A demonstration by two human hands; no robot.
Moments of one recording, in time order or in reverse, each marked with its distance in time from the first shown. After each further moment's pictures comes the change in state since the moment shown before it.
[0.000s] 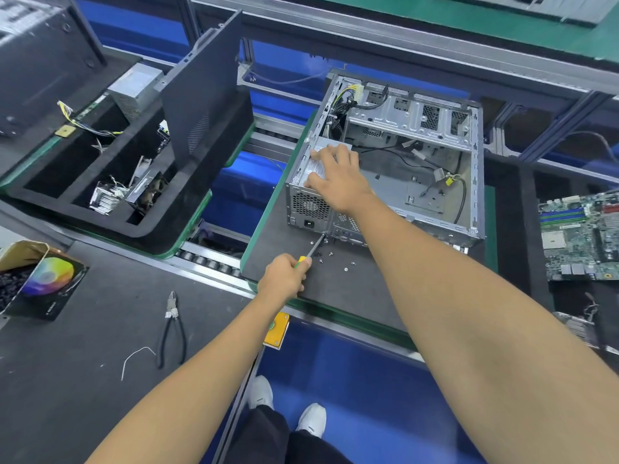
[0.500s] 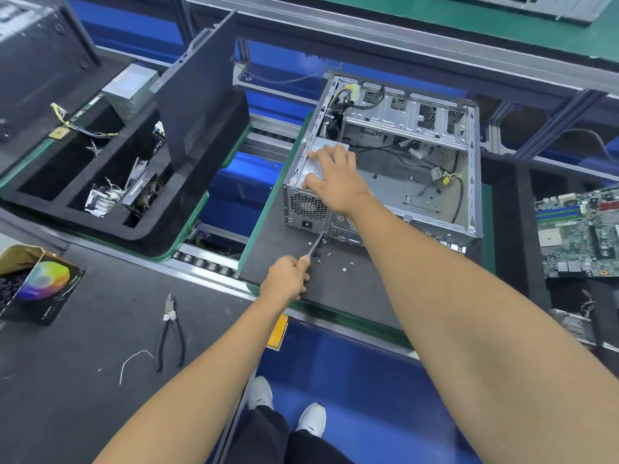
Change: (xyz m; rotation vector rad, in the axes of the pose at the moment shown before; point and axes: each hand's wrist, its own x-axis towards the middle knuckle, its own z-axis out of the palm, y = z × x) left_hand 0.002 0.005 0.006 -0.025 -0.029 -0.021; right_hand -0.001 -0.001 0.000 -0.003 0.000 0.012
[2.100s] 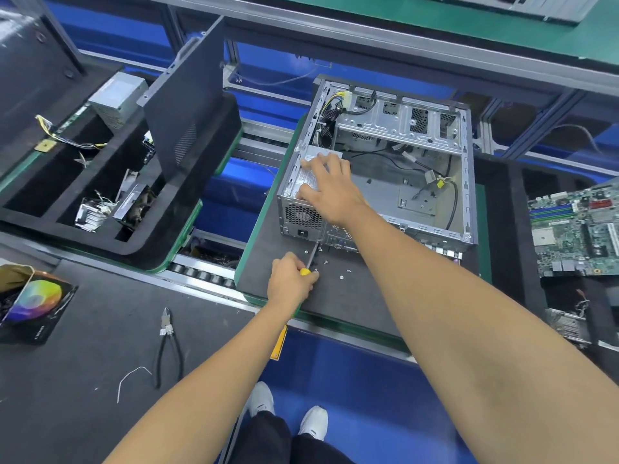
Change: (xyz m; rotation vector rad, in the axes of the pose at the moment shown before) left_hand 0.011 0.010 0.011 0.091 0.075 0.104; right_hand 0.000 0.001 0.001 0.011 0.016 -0.001
